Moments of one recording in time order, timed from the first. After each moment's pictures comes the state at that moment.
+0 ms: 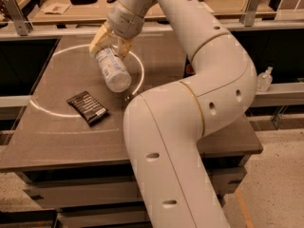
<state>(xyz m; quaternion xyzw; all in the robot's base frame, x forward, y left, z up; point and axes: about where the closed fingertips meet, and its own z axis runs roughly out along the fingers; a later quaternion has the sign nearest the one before) 0.679 0.120 0.890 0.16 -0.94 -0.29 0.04</state>
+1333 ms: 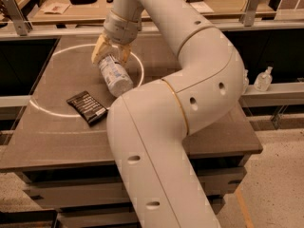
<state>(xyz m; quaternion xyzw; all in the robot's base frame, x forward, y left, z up) 0.684 0.117 0.861 0.16 -0.96 -0.21 0.05</state>
